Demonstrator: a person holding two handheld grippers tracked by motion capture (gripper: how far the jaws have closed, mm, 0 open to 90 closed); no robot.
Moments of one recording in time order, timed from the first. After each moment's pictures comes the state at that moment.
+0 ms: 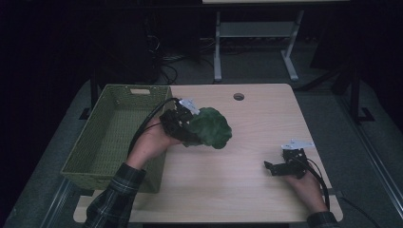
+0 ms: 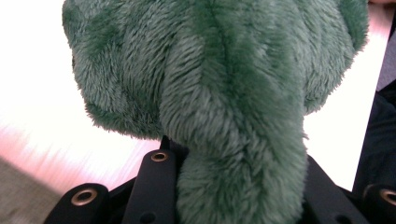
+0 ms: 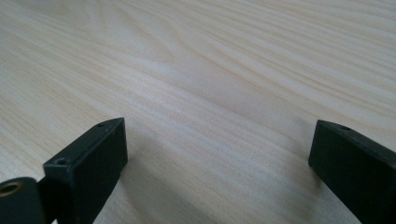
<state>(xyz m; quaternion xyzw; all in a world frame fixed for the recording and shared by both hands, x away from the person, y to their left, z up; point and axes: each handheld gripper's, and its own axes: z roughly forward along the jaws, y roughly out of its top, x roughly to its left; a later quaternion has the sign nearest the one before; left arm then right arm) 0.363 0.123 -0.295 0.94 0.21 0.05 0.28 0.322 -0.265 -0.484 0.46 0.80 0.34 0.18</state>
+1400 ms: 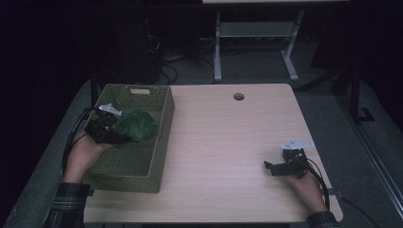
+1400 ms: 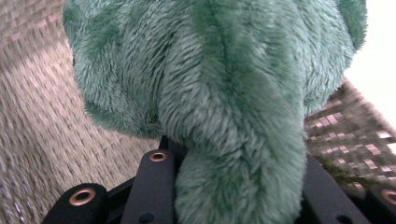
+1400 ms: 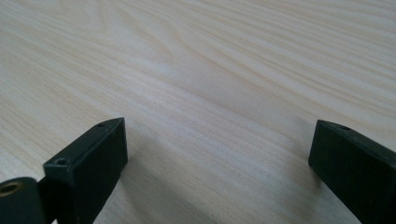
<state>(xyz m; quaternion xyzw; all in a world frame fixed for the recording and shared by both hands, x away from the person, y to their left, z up) 0.355 0.307 -0.330 0.87 0.42 0.12 0.24 0.321 -0.265 -0.484 0.46 0.80 0.34 0.18</state>
